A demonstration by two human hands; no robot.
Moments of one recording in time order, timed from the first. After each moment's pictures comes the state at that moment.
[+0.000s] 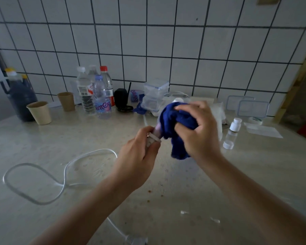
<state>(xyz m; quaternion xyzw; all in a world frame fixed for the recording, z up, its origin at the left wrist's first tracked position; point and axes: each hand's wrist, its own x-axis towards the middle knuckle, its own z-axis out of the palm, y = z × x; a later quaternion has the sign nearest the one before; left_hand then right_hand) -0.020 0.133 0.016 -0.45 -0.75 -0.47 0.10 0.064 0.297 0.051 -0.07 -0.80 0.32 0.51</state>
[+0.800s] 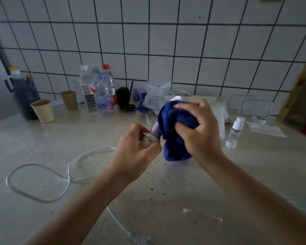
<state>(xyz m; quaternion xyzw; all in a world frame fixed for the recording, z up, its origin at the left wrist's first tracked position) -0.020 0.123 0.031 -0.36 -0.74 -0.56 0.01 0.062 0.293 0.053 -0.03 -0.78 0.34 0.52</state>
